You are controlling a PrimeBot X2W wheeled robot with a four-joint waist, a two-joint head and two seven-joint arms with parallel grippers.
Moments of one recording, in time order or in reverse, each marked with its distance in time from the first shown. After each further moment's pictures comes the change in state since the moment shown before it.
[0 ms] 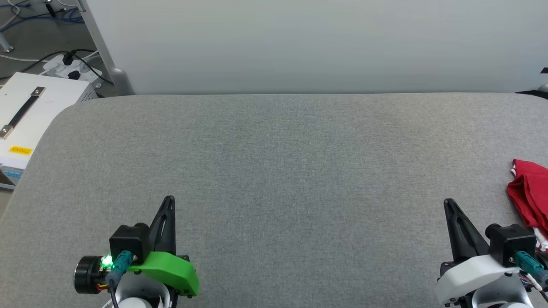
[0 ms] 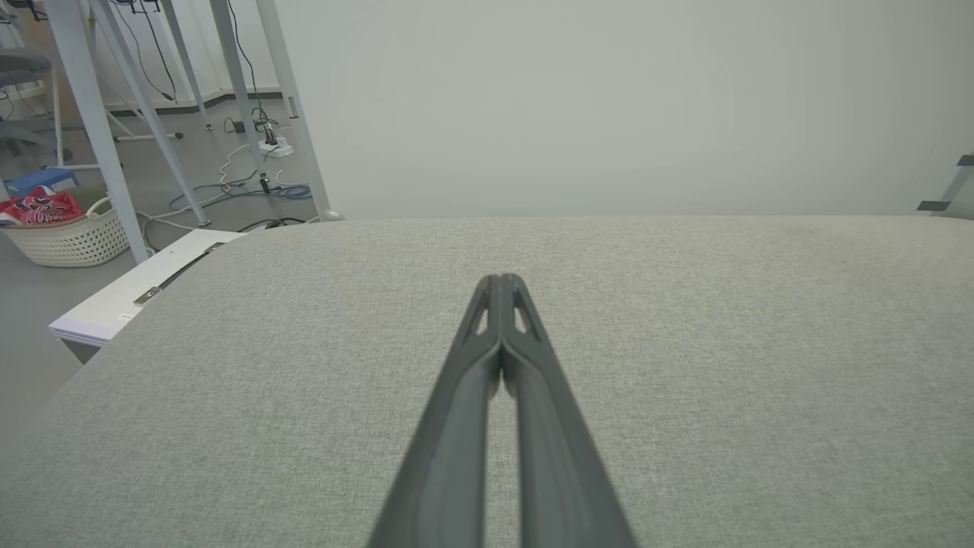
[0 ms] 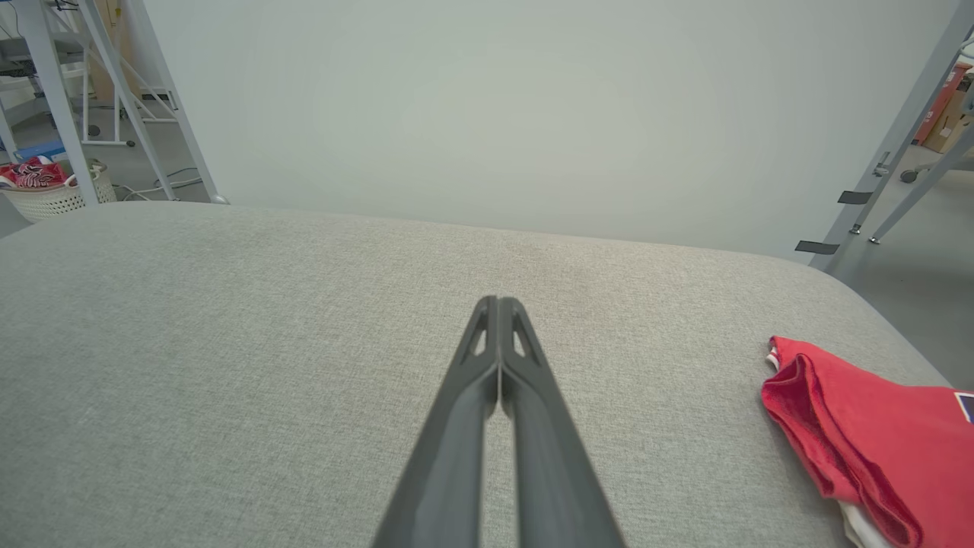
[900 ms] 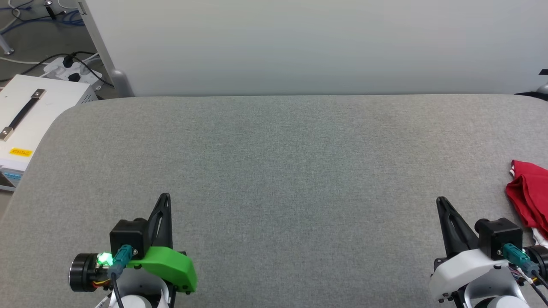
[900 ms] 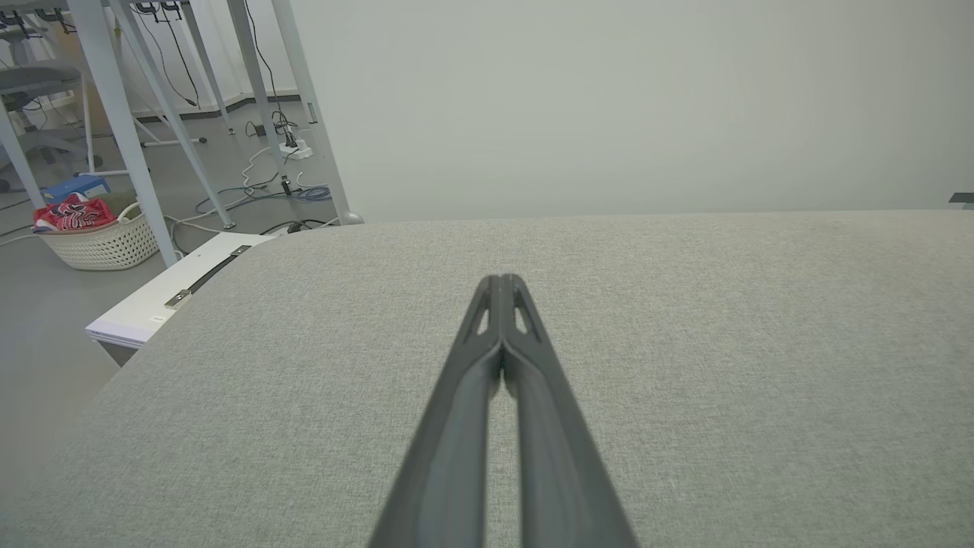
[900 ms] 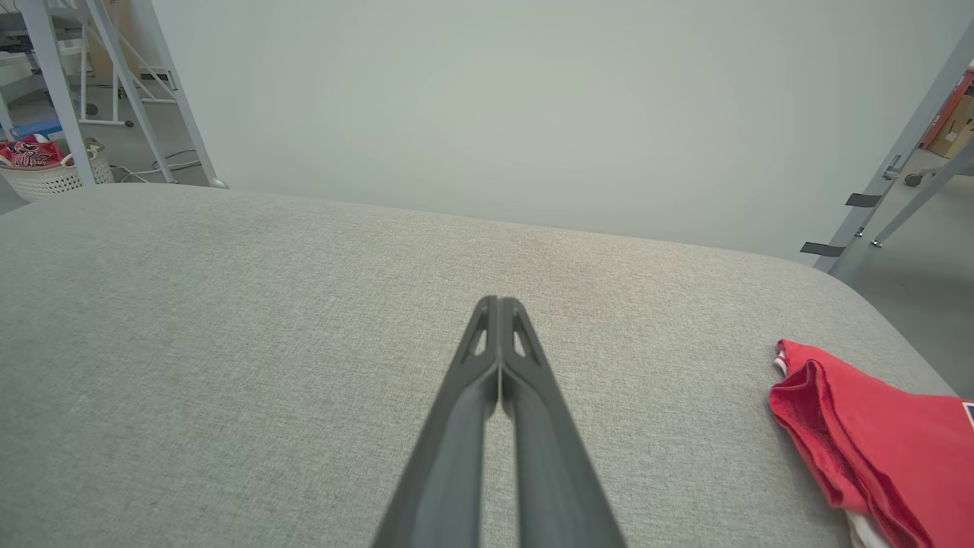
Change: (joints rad) left arm 0.000 -0.023 0.032 -0.038 0.062 0.009 0.062; right arm -0.033 0.006 0.013 0.043 -0.033 0.000 0.015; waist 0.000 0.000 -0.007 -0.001
